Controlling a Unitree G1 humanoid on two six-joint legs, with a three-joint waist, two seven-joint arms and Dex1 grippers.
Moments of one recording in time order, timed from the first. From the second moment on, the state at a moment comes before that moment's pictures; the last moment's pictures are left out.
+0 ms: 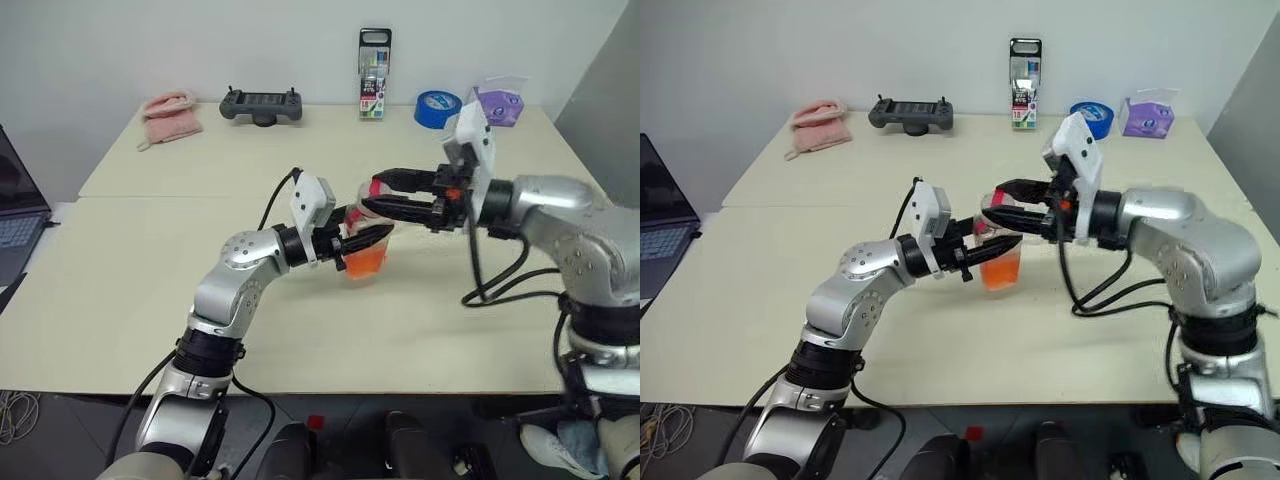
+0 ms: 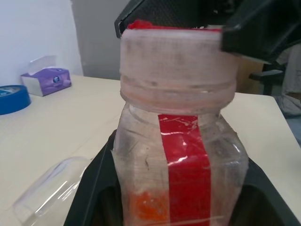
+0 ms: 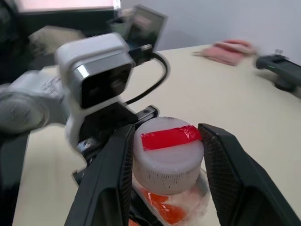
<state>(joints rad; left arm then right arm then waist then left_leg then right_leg) -0.61 0.30 -0.15 -0.07 -0.41 0.36 -0.85 -0.90 -0.68 0.11 -0.17 0.56 0.74 1.06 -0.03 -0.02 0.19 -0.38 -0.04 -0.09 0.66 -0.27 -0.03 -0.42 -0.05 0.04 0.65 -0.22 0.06</state>
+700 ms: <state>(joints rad) -0.61 0.27 -0.12 -0.11 -0.40 0.38 -0.80 -1.24 -0.57 0.23 0.50 0.39 0.38 1.51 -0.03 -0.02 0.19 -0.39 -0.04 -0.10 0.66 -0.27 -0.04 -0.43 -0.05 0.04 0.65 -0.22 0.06</state>
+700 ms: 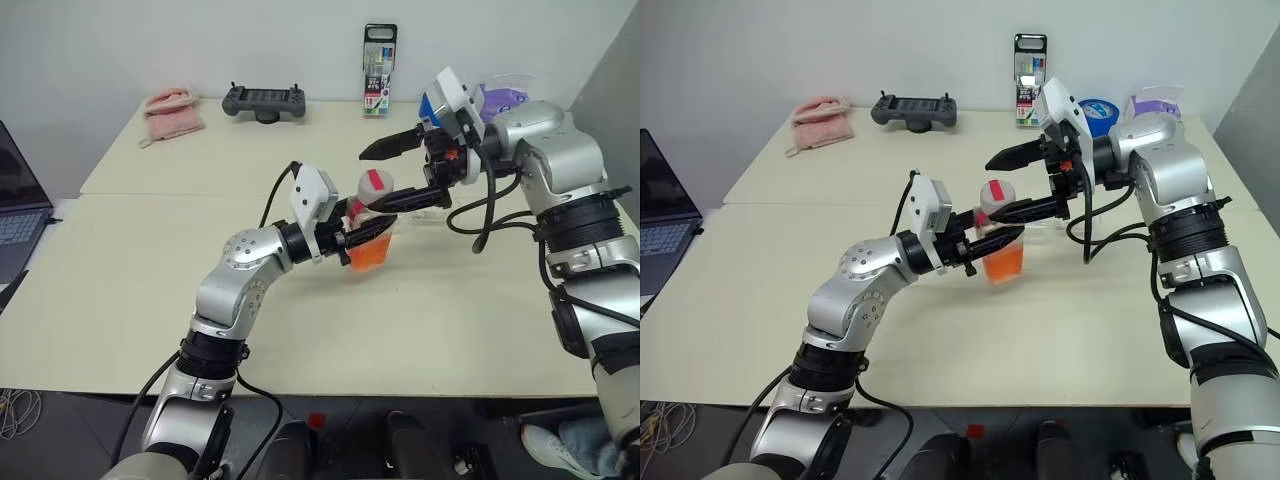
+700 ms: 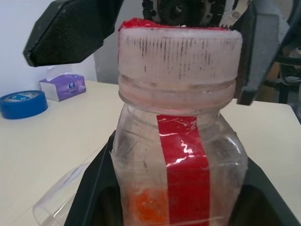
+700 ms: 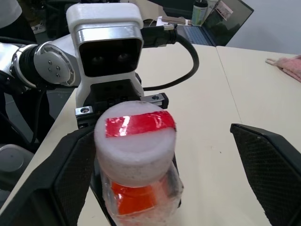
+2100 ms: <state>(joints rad) -0.62 0.27 -0.12 -0.07 -0.39 0.37 -0.86 -0.84 -0.44 0.03 -0.48 0.55 1.12 0.44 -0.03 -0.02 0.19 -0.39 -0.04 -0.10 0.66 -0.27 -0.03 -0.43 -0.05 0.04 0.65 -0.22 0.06</state>
